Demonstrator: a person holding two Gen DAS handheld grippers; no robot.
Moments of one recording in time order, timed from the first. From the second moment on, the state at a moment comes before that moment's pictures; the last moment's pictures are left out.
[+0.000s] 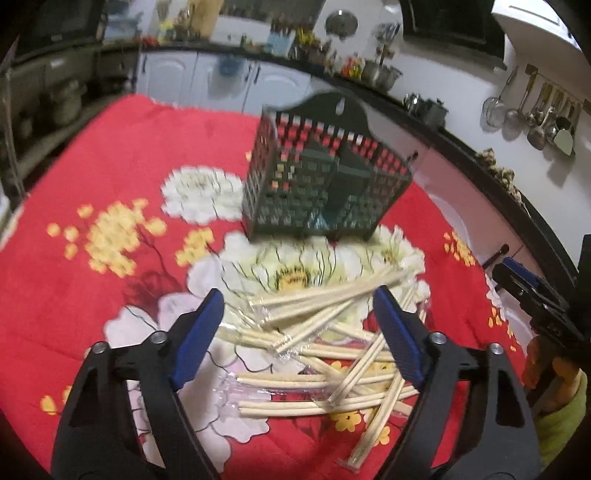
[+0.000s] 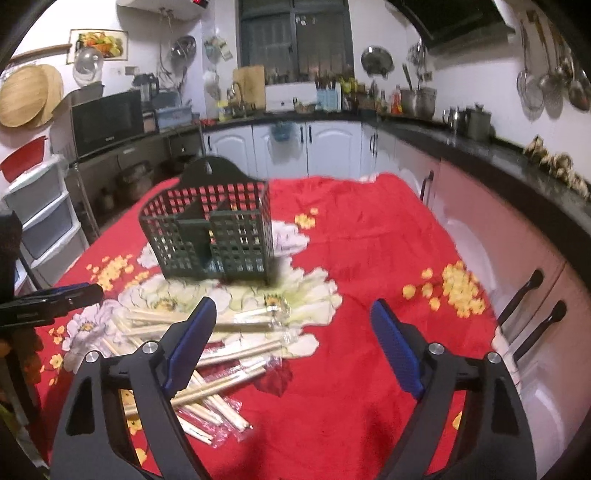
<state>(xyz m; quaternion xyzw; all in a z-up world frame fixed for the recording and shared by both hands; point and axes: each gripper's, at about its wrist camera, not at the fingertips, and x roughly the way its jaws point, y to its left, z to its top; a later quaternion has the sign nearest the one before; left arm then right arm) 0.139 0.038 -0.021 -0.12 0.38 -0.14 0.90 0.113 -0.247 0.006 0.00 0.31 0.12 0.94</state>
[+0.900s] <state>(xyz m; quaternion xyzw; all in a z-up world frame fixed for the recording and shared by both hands) 0.169 0.044 -0.061 -0.16 0.44 -0.16 0.87 0.149 -0.233 -0.060 0.05 0.43 0.18 0.88</state>
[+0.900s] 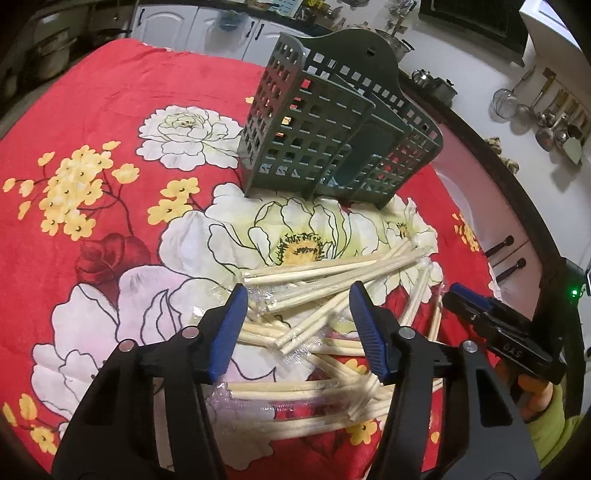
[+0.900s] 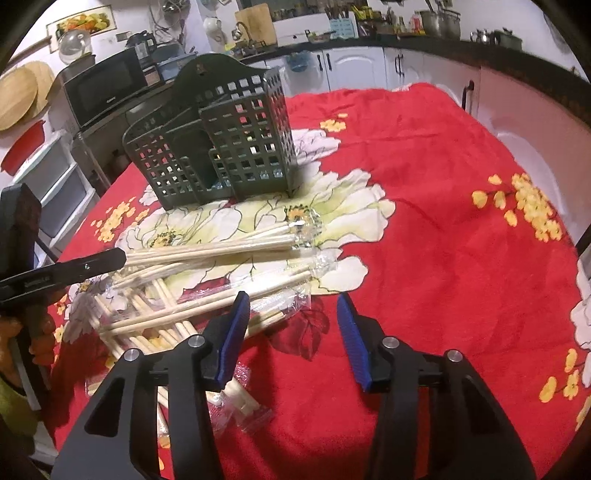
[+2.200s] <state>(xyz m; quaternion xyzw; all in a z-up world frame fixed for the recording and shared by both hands) 0.150 0.028 0.002 -0.13 0.36 -0.22 0.90 0.127 -0.241 0.018 0.08 0.32 0.23 0.92</state>
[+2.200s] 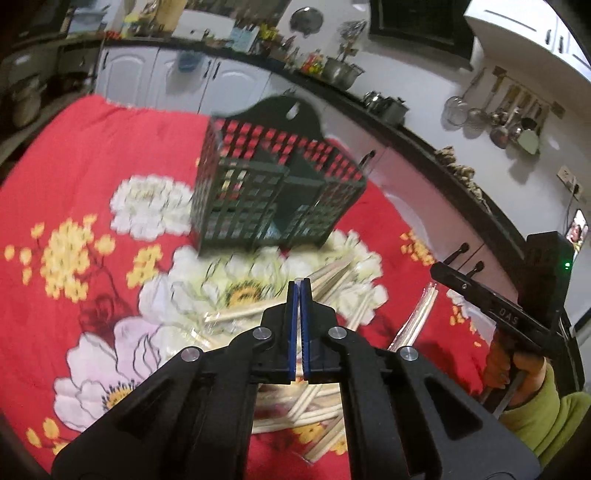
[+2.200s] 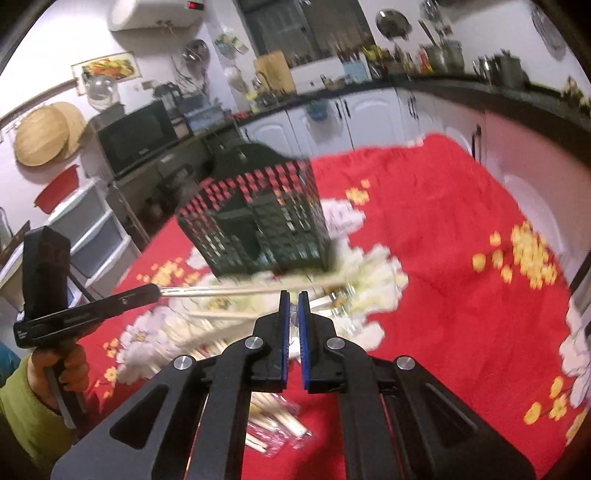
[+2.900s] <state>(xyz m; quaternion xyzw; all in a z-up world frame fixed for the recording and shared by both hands) 0.153 -0.001 0.091 -0.09 0.28 -0.27 0.92 0.116 -0.237 0.116 0.03 0.20 0.24 0.95</state>
